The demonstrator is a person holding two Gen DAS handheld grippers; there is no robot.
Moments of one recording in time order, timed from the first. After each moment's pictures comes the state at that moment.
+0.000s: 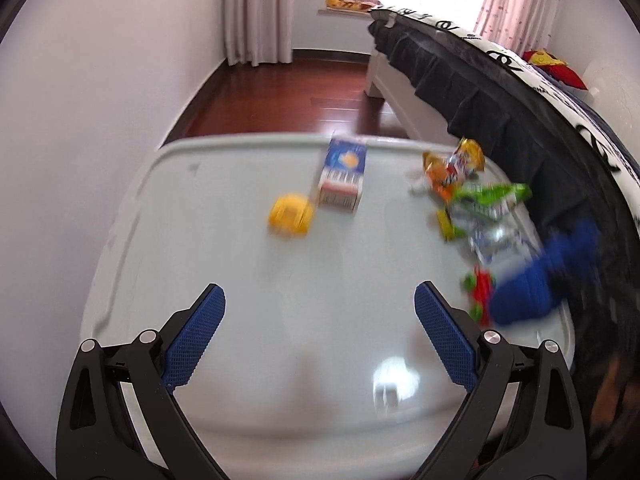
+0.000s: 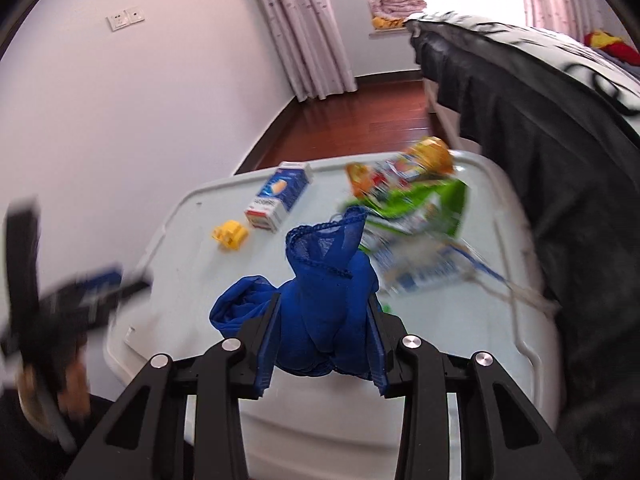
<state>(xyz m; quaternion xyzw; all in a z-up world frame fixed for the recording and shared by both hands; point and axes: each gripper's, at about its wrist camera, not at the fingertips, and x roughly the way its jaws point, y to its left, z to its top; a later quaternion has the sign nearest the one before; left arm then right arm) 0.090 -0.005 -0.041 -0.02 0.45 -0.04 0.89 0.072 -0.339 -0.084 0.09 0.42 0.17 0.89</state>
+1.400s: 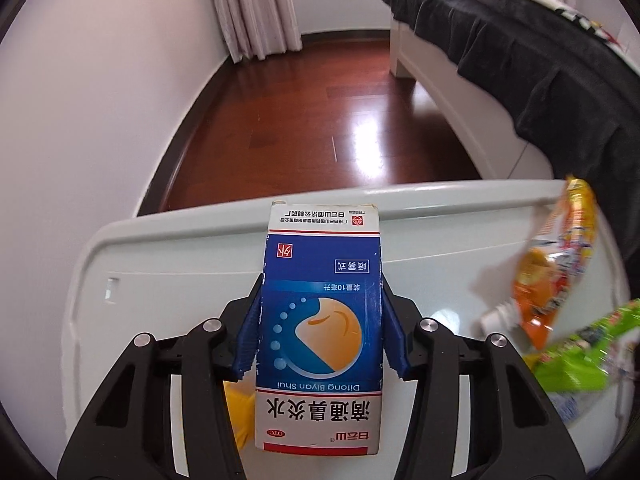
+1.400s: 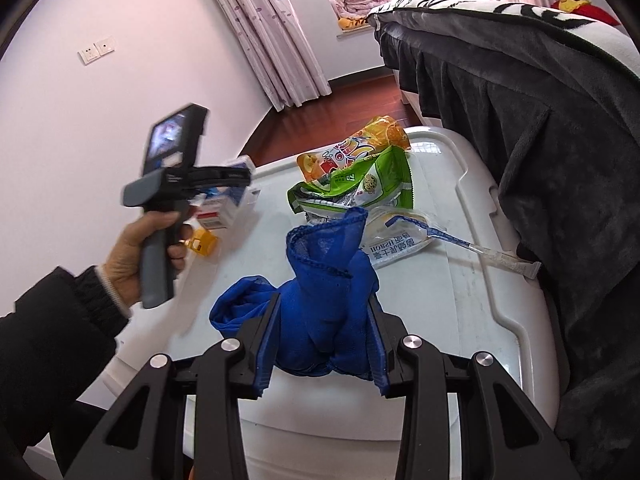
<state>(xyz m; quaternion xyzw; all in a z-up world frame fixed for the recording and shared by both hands) 0.281 -0.068 -0.103 0.05 0.47 0.02 0.88 0.079 -0.374 -0.108 0.13 0.42 0.16 0.88</state>
